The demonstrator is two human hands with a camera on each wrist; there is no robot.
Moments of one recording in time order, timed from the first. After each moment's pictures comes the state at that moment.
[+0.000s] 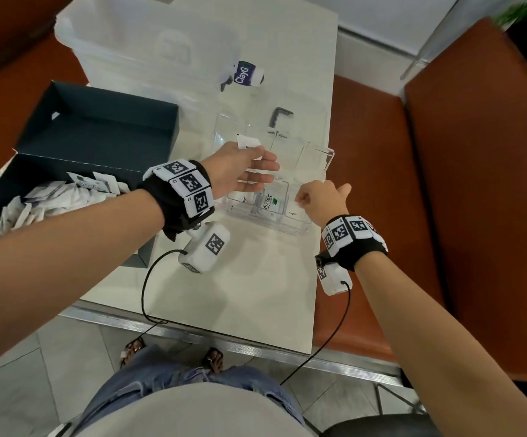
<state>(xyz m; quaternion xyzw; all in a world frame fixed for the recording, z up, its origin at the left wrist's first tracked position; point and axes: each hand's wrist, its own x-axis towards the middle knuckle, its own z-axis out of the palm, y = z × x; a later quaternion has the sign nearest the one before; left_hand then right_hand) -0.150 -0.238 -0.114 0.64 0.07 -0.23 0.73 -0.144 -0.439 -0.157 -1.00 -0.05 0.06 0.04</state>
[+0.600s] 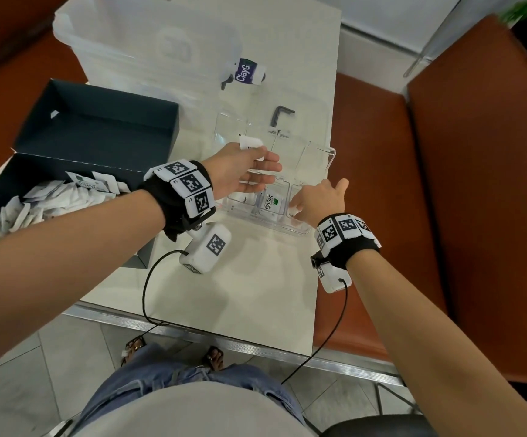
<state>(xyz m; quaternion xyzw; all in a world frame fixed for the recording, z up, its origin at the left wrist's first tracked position) -0.148 -0.240 -0.114 0.65 0.08 -0.24 0.72 -0.138 -0.432 -0.164 -0.98 -0.08 0.12 -0.14</state>
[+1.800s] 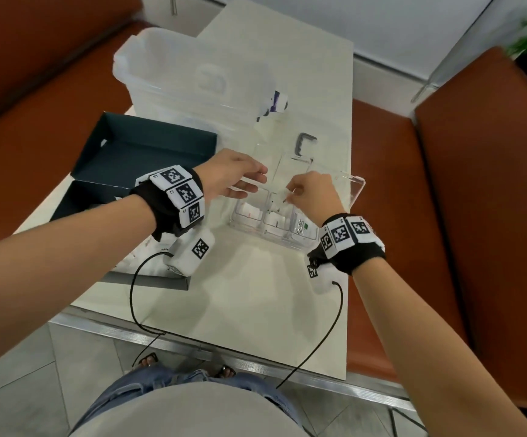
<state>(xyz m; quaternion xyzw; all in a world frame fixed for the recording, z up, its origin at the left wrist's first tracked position) -0.137 -0.157 -0.102 0.73 0.06 -0.21 0.65 -0.129 -0.349 -0.116 -0.98 -0.07 0.05 0.20</state>
